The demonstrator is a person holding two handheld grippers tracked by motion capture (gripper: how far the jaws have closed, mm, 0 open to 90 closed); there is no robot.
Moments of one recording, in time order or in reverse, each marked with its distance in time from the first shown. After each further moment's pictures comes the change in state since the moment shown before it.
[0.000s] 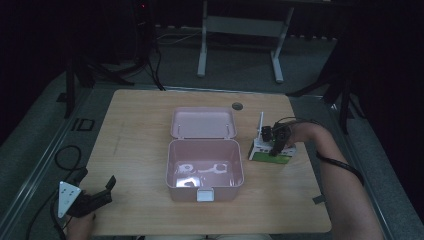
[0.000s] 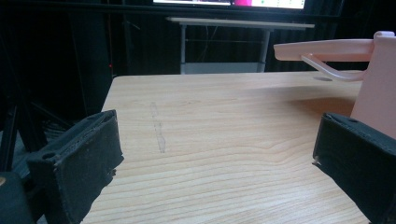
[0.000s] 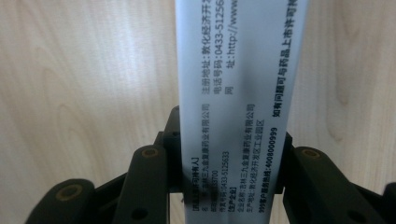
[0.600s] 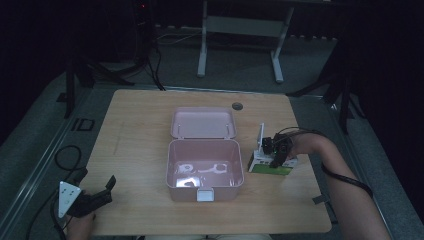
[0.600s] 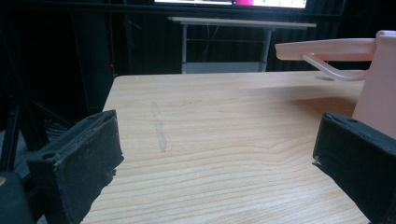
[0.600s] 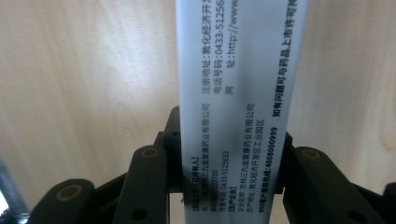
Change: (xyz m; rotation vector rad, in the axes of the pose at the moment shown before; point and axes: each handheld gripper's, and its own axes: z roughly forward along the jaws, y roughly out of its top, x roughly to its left) left arm 0.000 0.000 0.000 0.001 0.006 0.000; right arm 0.043 0.000 -0.002 -0.012 0.016 -0.035
